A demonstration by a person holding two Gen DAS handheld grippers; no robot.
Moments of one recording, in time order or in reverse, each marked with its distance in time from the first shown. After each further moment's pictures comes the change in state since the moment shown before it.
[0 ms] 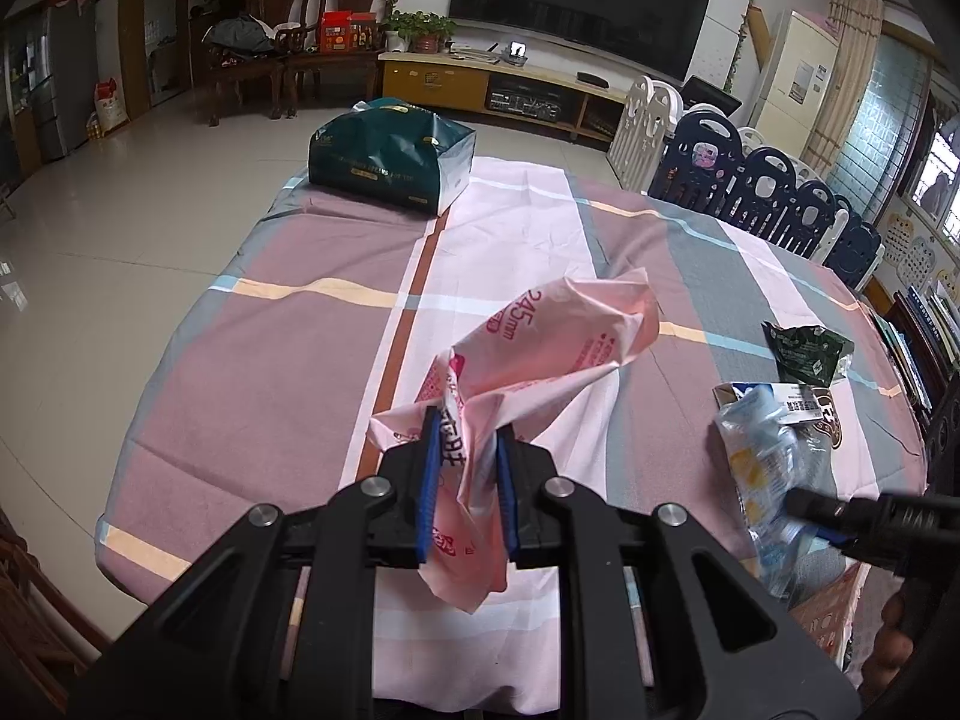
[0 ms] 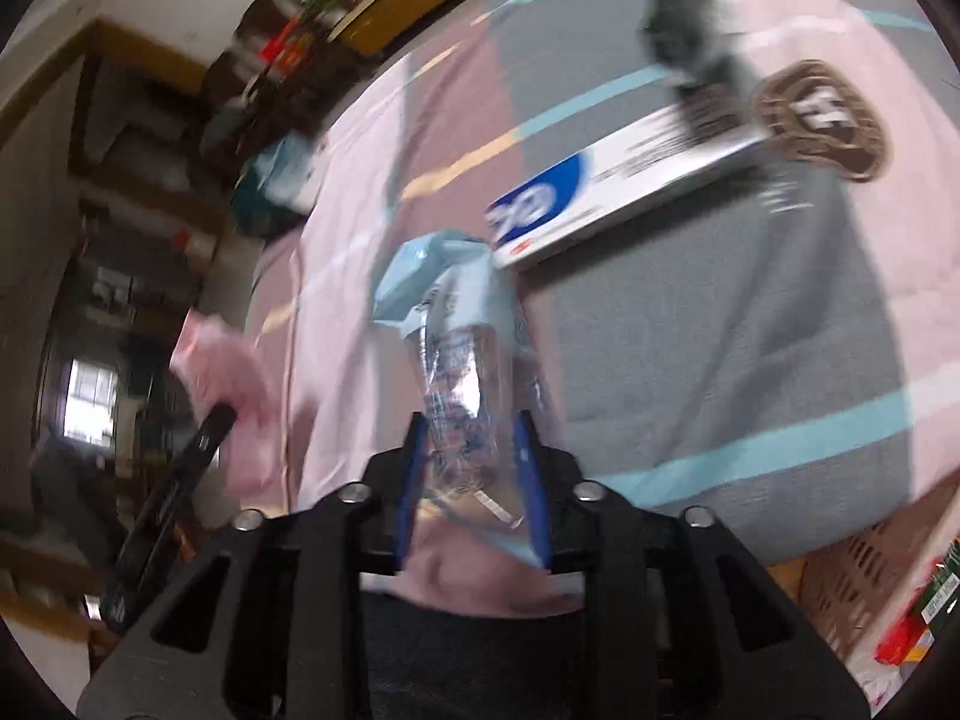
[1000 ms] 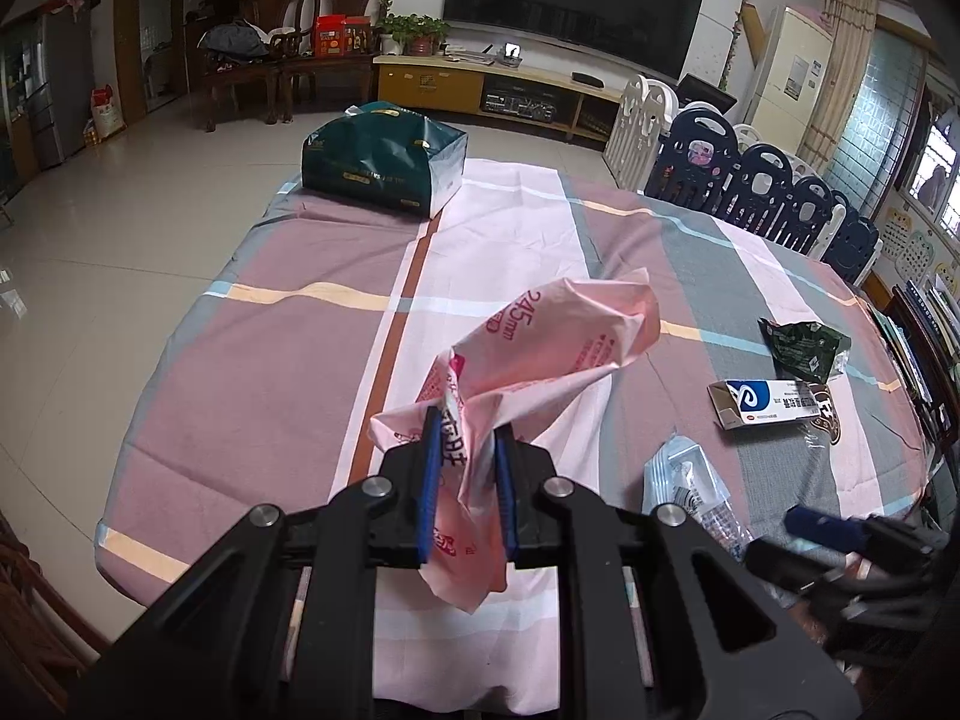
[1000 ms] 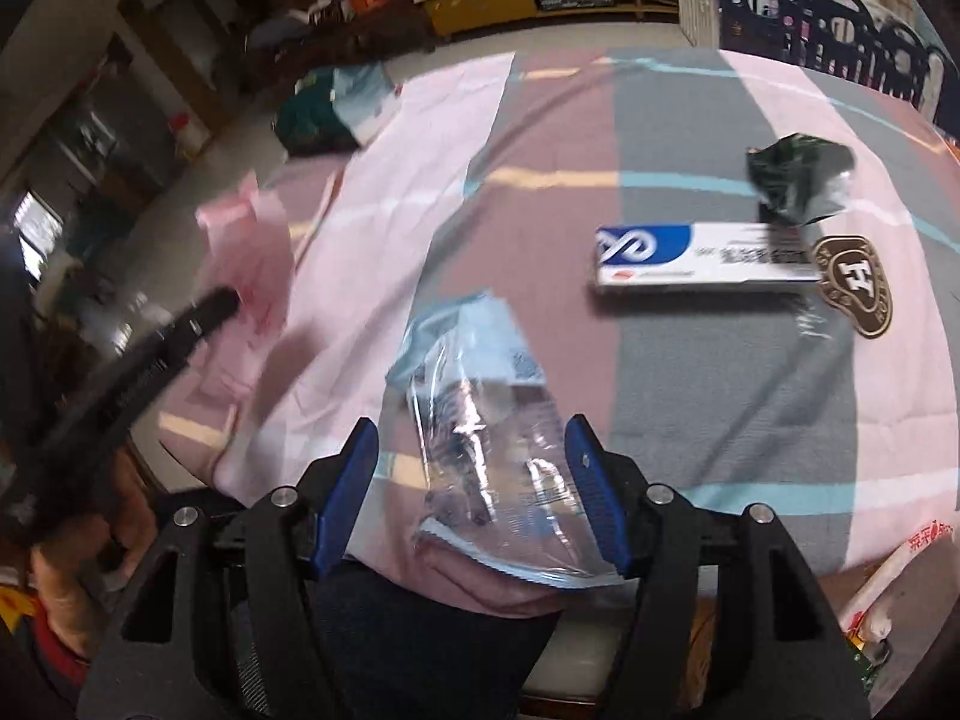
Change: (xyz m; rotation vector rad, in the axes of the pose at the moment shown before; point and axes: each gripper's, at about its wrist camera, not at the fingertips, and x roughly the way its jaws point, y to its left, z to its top) left arm -0.001 -0.005 -0.001 0.016 -0.006 0.000; right arm 0.034 0.092 -0.033 -0.432 0.012 -0.192
